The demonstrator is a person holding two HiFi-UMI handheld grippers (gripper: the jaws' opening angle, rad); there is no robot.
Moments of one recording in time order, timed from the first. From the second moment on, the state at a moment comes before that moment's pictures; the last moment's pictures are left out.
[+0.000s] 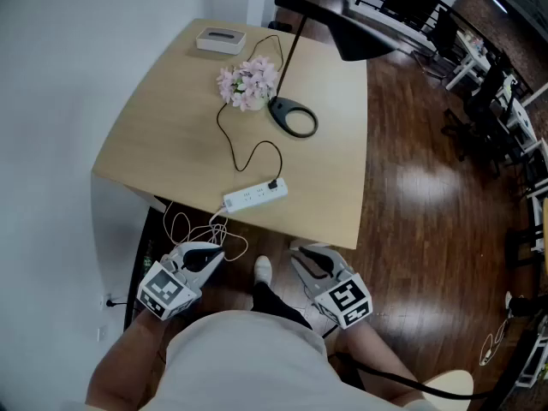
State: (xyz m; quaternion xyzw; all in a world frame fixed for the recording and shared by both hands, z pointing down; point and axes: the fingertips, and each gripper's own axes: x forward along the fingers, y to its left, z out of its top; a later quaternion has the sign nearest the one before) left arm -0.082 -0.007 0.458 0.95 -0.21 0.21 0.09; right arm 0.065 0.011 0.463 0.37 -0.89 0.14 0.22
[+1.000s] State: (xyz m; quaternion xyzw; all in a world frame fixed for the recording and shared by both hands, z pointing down) left arm 0.026 -0.172 0.621 0.91 -0.10 0.39 0.12; right arm 0.060 -0.215 0.599 0.35 -0.85 0.21 0.34
